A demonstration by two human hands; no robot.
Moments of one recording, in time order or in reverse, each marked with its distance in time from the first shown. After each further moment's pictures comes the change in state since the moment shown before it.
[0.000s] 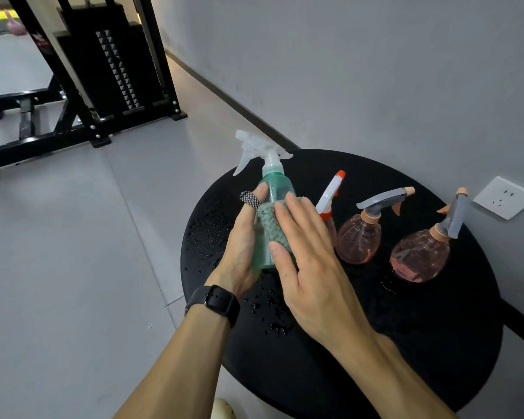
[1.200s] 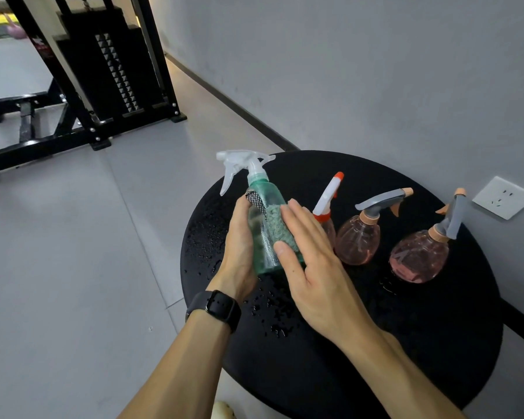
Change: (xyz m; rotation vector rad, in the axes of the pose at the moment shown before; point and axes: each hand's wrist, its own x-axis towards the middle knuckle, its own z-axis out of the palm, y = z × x) left_hand -0.003 0.000 0.003 0.044 0.150 0.057; right_hand 0.001 0.005 -0.011 0.169 -0.147 0.194
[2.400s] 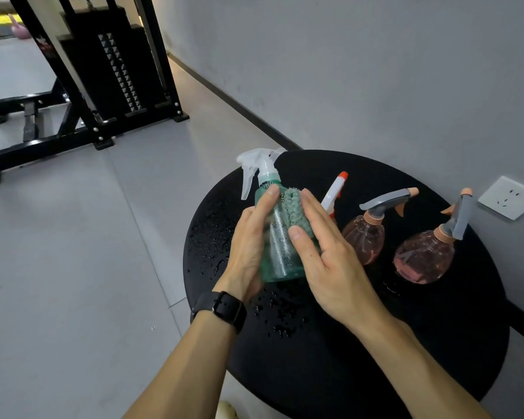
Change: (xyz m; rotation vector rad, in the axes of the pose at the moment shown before) left_hand -0.001 -0.002 0.001 0.105 -0.004 0.028; right_hand 0.013 0.005 -0.011 0.161 0.004 0.036
